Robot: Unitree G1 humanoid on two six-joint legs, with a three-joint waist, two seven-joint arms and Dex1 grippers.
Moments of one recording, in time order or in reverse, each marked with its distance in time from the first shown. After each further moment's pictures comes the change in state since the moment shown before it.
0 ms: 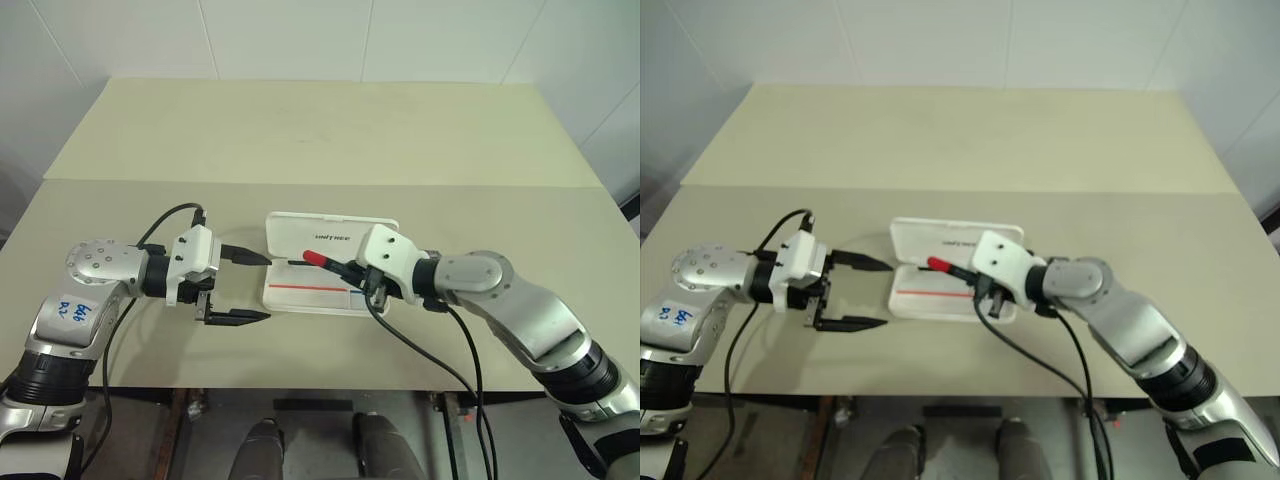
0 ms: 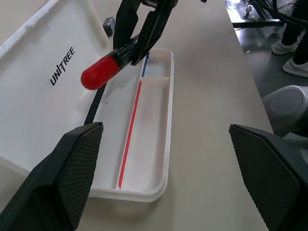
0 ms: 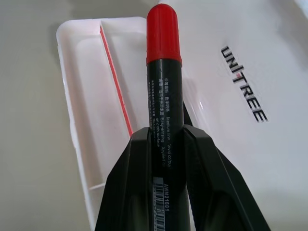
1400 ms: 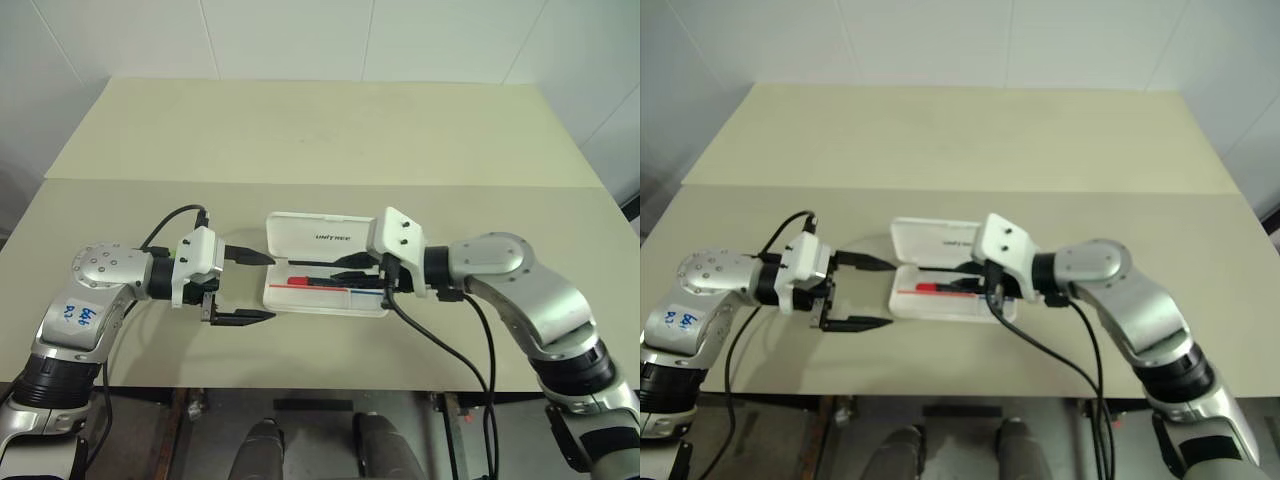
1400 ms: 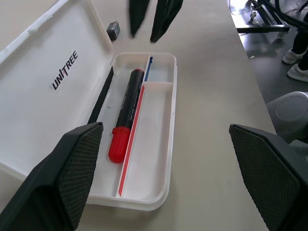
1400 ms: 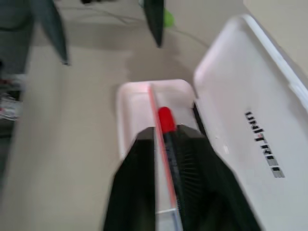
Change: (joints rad) left arm 0.009 -0.021 0.003 -0.011 0.000 0.004 0.036; right arm 0.018 0.026 -0.229 -0.059 0.150 0.042 0.278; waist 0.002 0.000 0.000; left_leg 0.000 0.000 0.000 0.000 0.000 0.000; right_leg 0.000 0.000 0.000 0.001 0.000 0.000
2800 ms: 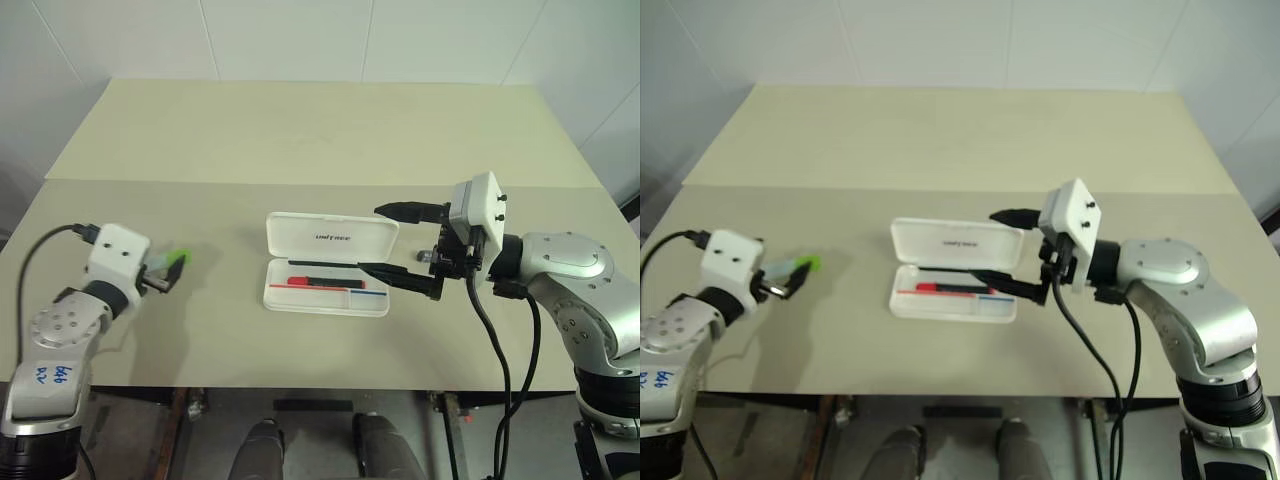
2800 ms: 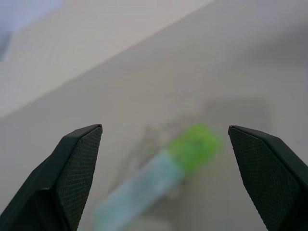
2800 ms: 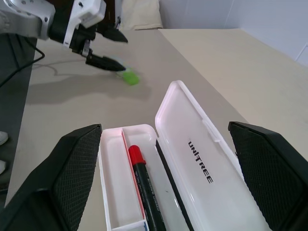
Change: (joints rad) left arm 0.330 -0.133 0.337 -0.194 0.293 0.291 0.914; right arm 0.129 -0.028 -0.252 -0.001 0.190 -0.179 -0.071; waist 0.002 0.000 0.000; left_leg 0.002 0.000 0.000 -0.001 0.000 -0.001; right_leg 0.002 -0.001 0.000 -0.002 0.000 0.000
